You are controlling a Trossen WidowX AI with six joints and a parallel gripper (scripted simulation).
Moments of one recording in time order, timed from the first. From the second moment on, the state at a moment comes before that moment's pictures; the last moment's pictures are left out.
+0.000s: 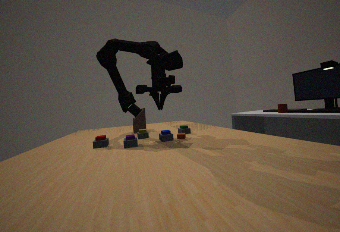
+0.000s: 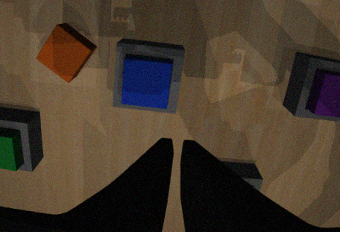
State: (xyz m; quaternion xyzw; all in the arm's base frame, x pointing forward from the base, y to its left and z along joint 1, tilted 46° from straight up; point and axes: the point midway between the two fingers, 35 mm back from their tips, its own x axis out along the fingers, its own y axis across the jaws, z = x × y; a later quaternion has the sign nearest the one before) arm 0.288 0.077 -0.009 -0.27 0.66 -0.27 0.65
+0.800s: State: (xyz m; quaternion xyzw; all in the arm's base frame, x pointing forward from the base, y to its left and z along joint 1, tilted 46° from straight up) arm 0.286 0.042 -0.070 -0.26 0.65 -0.28 0.66
